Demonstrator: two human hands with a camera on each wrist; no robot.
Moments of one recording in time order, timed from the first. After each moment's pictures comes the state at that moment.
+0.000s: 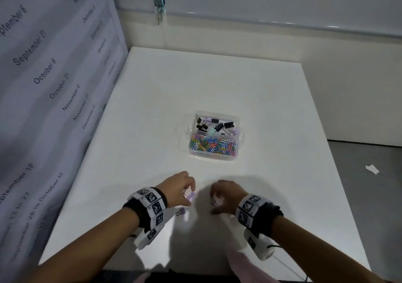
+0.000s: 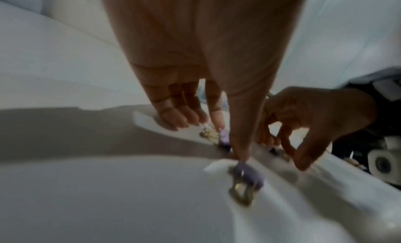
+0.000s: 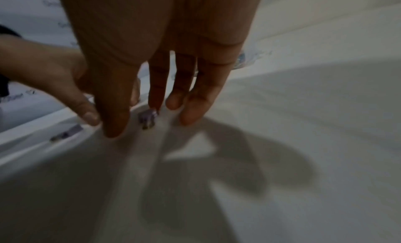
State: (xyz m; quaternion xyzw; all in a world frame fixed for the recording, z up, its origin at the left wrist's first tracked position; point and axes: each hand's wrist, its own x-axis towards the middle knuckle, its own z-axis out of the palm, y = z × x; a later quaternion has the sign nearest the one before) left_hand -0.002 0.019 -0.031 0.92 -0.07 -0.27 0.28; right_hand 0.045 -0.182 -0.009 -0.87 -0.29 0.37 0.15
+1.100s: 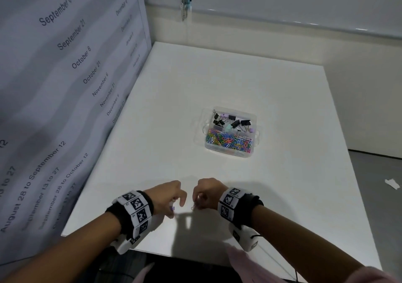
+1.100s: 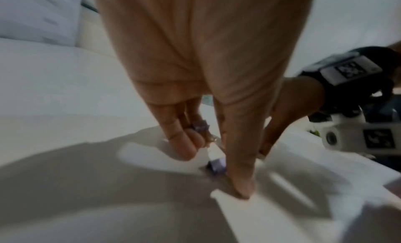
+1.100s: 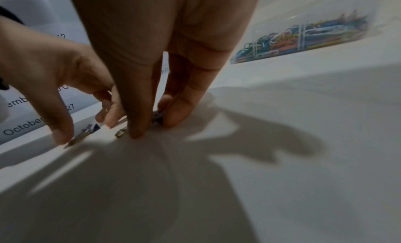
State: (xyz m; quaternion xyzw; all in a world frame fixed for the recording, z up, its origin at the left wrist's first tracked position) left_hand -0.062 0.058 -0.019 0.89 -0.09 -0.36 0.26; right_hand 0.012 -0.116 -0.024 -0.81 -0.42 0.35 0.20
